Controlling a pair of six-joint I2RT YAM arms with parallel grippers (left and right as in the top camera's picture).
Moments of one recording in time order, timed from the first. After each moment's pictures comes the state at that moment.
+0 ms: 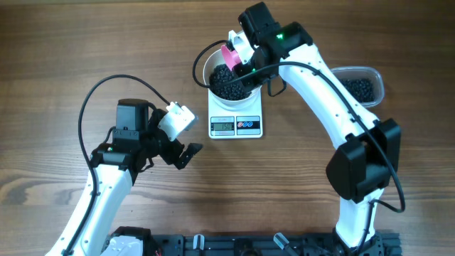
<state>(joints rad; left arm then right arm) -0.12 1.18 0.69 -0.51 0.49 0.57 0.49 2.06 1.92 -1.12 -0.14 -0.08</state>
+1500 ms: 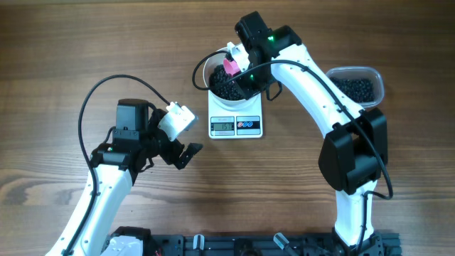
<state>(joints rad) -0.12 1.18 0.69 -0.51 0.49 0.57 0.49 2.13 1.91 -1.16 -0.13 -0.10</state>
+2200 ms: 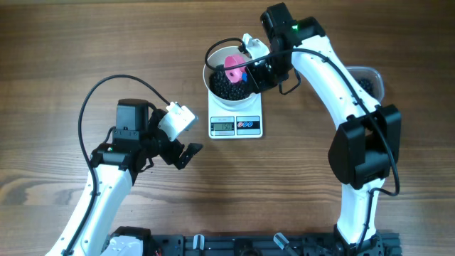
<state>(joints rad) -0.12 1.18 0.69 -0.51 0.49 0.57 0.37 2.13 1.91 -1.19 -0.43 -0.14</state>
